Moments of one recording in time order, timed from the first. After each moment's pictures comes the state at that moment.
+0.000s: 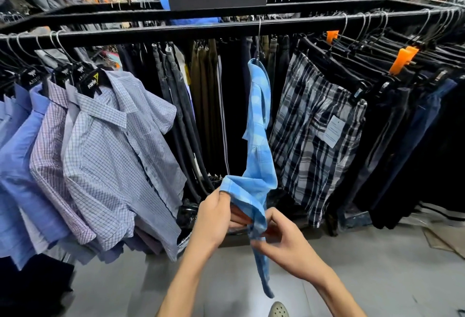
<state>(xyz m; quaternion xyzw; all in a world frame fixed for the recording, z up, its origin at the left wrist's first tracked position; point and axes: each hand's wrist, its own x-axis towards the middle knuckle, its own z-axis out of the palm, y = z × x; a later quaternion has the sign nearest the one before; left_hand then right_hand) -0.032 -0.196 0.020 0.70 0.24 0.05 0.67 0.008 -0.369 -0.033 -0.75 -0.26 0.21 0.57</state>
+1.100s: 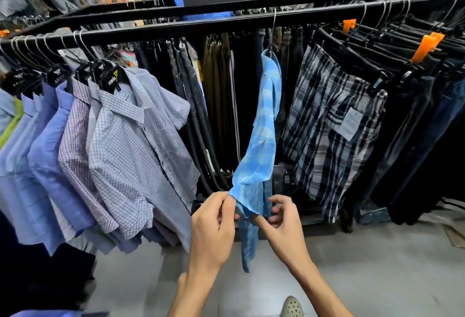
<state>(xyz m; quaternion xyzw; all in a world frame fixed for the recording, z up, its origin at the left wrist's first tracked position) -0.086 -0.187 0.015 0.83 0.15 0.30 0.44 -0.008 -0.320 -0.061 -0.78 -0.08 0.09 0.61</state>
